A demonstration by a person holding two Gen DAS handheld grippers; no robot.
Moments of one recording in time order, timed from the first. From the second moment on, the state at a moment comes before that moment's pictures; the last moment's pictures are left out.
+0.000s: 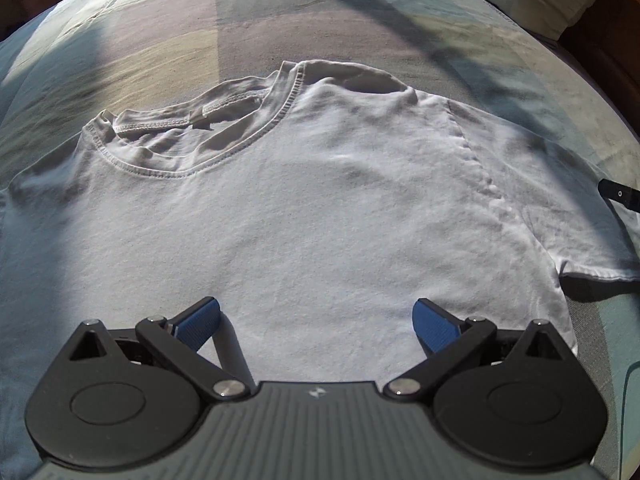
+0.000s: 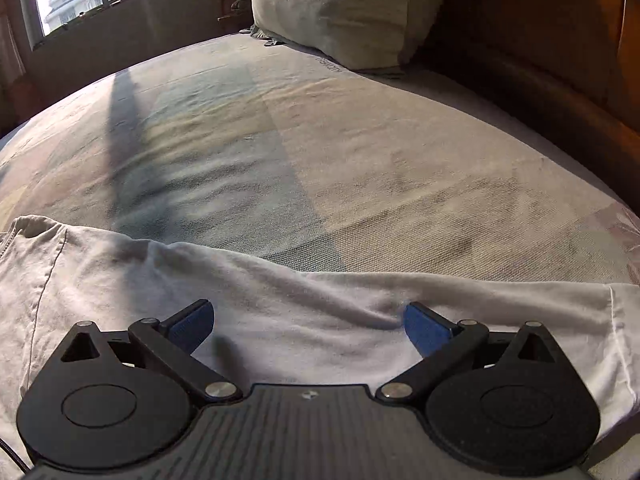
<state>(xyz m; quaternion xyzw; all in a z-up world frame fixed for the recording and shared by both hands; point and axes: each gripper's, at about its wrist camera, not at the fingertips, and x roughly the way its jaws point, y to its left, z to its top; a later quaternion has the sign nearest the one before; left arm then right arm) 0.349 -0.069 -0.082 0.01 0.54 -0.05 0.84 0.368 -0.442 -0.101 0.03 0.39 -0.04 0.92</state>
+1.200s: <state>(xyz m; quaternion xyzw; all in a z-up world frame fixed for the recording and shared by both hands) 0.330 -0.126 -0.056 0.12 0.49 -0.17 0.84 0.311 -0.512 -0.077 0.02 0.39 -0.06 0.92</state>
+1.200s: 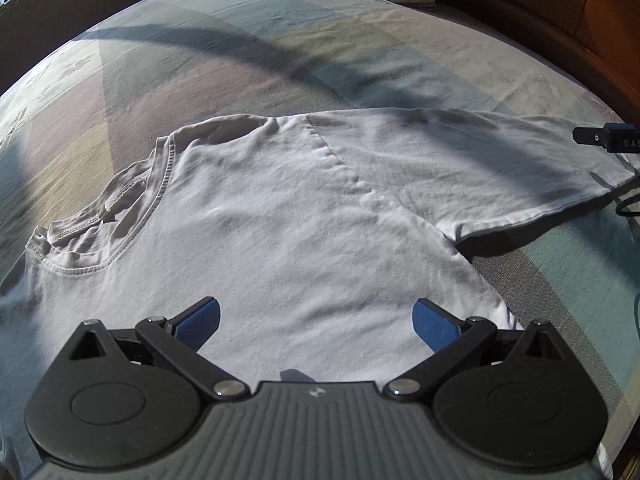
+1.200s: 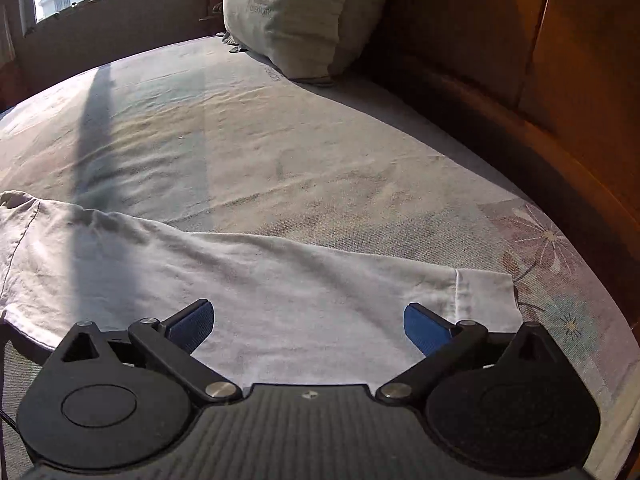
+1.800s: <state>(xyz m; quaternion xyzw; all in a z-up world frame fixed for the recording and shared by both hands) 0.318 -0.108 -0.059 0.13 0.49 -0.16 0.85 0.316 -0.471 -0.072 0.02 0.42 -0.02 0.91</state>
